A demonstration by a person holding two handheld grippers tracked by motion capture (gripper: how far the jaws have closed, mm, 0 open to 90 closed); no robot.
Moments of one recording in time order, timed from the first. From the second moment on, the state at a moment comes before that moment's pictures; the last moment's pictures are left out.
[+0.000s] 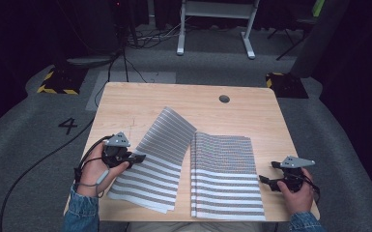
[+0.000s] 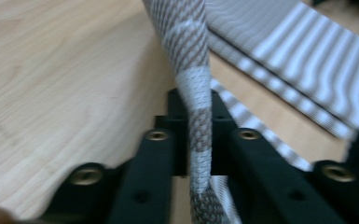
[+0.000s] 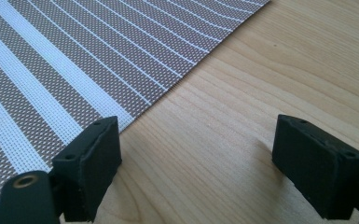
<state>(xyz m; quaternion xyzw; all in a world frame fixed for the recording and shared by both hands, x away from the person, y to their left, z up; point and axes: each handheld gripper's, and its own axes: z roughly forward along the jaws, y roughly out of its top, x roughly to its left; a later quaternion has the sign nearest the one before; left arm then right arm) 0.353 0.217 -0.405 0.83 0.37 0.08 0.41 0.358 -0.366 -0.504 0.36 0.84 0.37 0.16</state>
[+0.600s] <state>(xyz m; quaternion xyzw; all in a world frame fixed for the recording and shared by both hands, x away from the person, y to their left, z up) 0.354 0.193 -0.406 0.82 0.40 0.18 0.38 0.358 -0.366 -0.504 0.36 0.84 0.37 0.16</state>
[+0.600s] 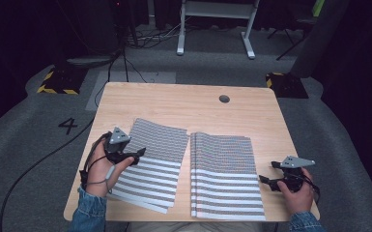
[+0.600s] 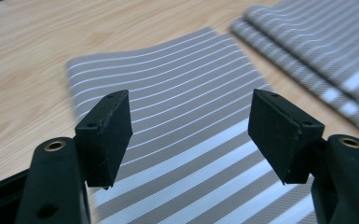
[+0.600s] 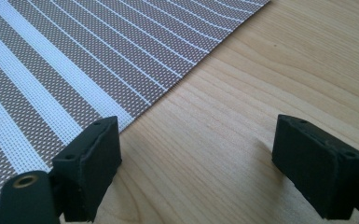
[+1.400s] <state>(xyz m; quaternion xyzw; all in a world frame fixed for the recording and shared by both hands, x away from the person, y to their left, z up) 0.356 0.085 -0.490 0.90 0.31 0.08 0.31 0.358 -0.366 -0.504 0.36 0.84 0.37 0.16</state>
